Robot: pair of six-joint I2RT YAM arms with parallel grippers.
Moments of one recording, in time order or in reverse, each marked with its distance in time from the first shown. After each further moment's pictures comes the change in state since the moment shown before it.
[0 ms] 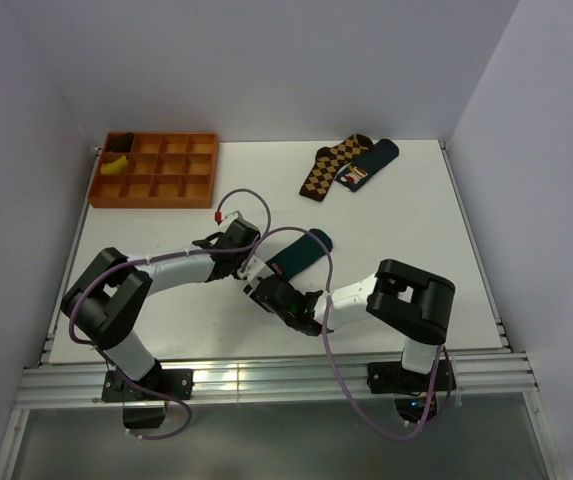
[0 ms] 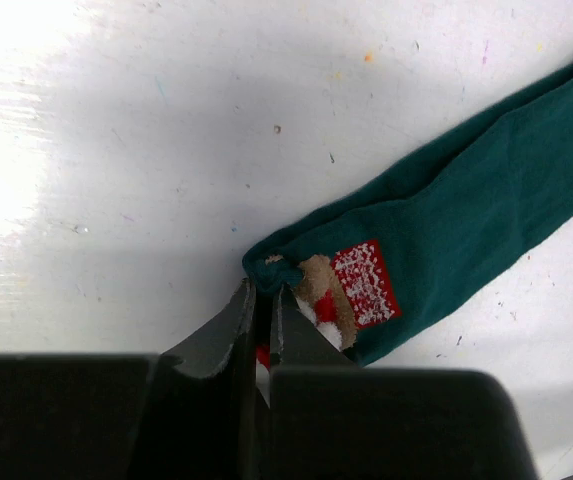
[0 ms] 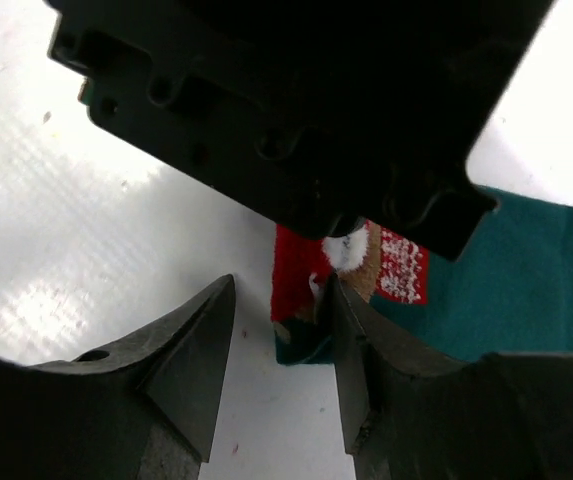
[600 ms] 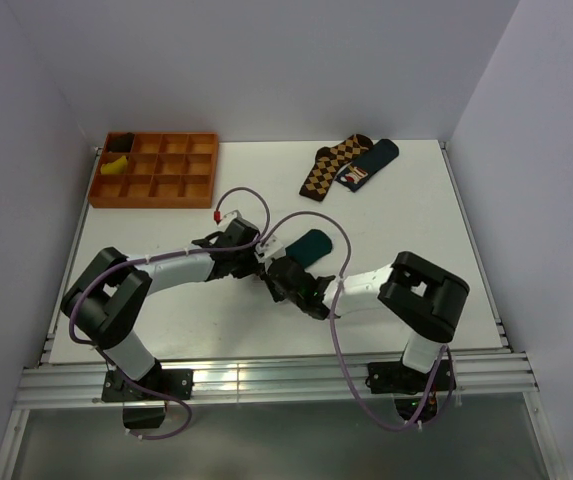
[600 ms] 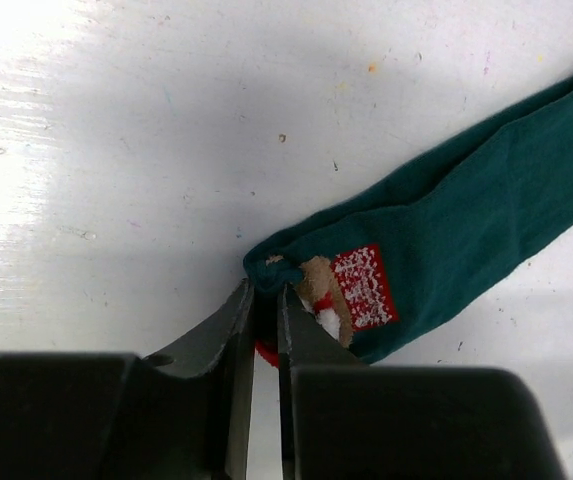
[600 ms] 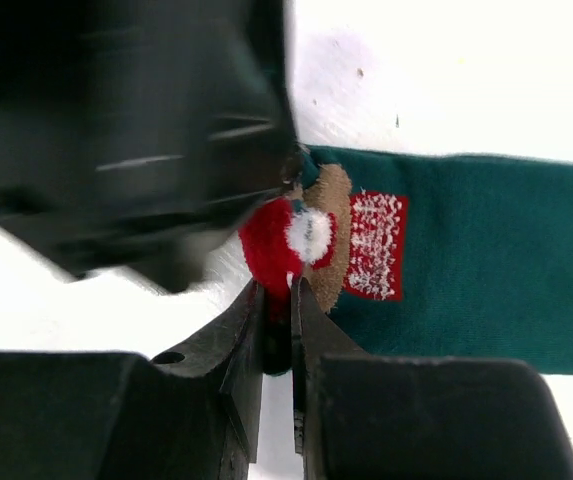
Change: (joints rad) left arm 0.012 0.001 0.005 -0.003 -0.008 0.006; right arm -0.106 -0.026 0.010 -0.050 -0.123 0.188
